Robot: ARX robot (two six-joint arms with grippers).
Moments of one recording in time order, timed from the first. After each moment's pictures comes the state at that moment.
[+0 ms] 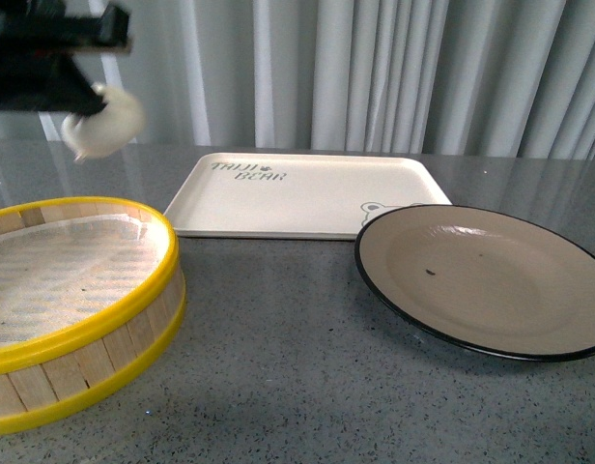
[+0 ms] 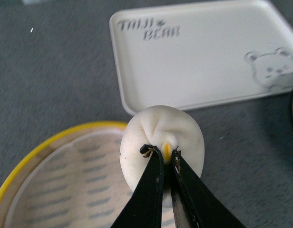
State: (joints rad) left arm -0.22 1.43 1.05 -0.06 -0.01 0.02; right arm 0.00 0.00 0.01 0.00 0.00 0.00
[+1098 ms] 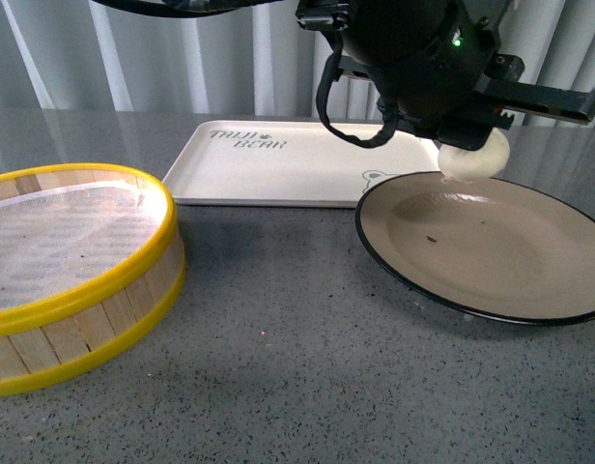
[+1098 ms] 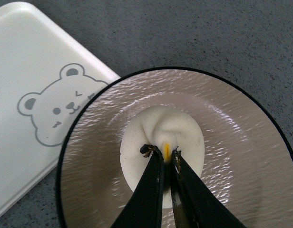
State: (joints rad) left arm -0.65 2.08 1.67 -0.13 0.16 0.14; right arm 0.00 0.00 0.01 0.00 0.00 0.00
